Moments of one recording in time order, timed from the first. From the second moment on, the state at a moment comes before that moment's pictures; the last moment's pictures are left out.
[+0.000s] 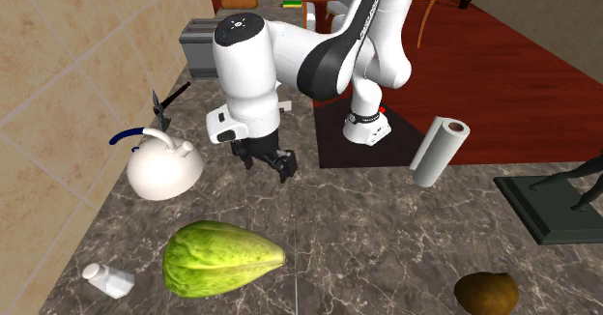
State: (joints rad) arm 0.25 0.05 0.16 -1.95 -0.02 1.98 -0.21
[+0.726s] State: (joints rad) arm 0.35 0.36 0.25 -1.65 -0.09 2.02 -0.29
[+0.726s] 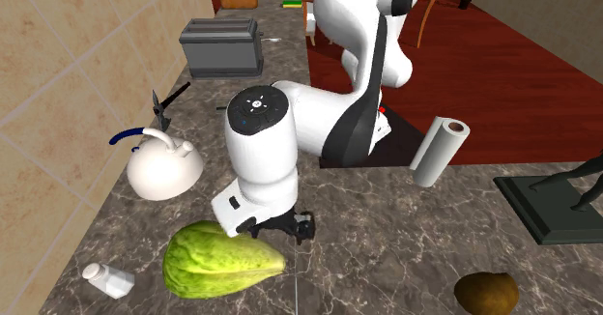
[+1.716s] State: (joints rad) arm 0.45 0.59 0.28 -1.46 -0.16 2.08 -0.34
